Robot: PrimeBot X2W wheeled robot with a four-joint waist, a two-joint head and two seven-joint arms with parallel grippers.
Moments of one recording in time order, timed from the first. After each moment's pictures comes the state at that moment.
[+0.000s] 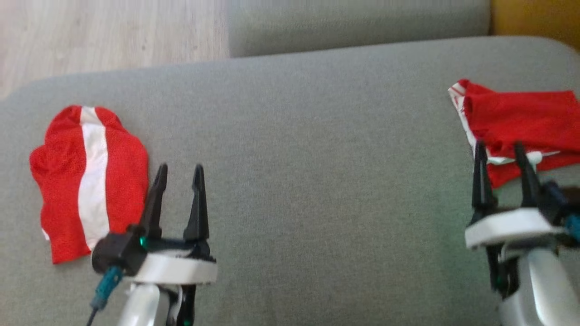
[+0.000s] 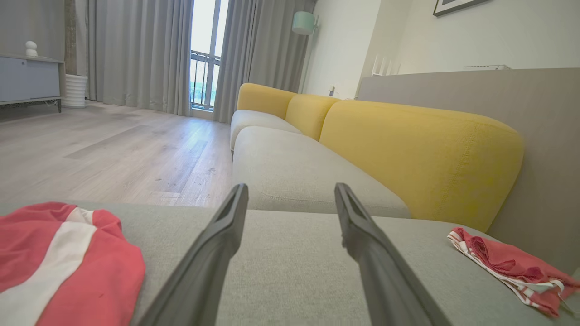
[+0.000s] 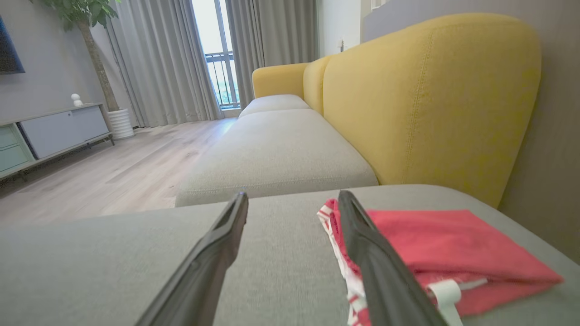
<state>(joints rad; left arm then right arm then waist) -0.14 0.04 -0.18 0.20 -0.29 -0.11 -0.26 -0.21 -0.06 -0.11 0.31 0.10 0.13 -0.20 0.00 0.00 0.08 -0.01</state>
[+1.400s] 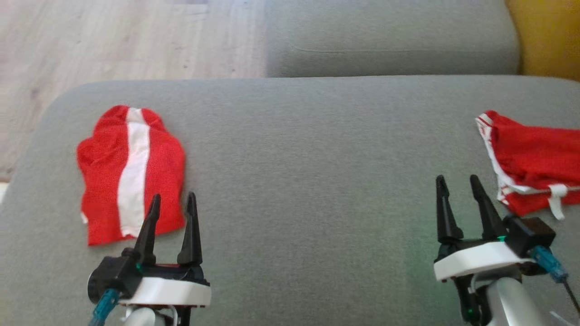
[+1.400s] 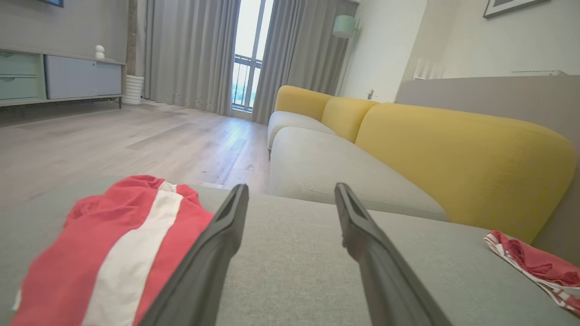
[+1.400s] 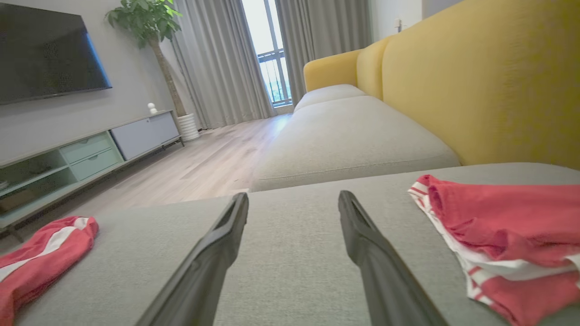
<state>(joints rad) -0.04 0.05 -0.16 0.21 -0.30 -0.10 -0.26 -0.09 -0.05 0.04 0.33 0.23 0.13 -0.25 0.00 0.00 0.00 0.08</state>
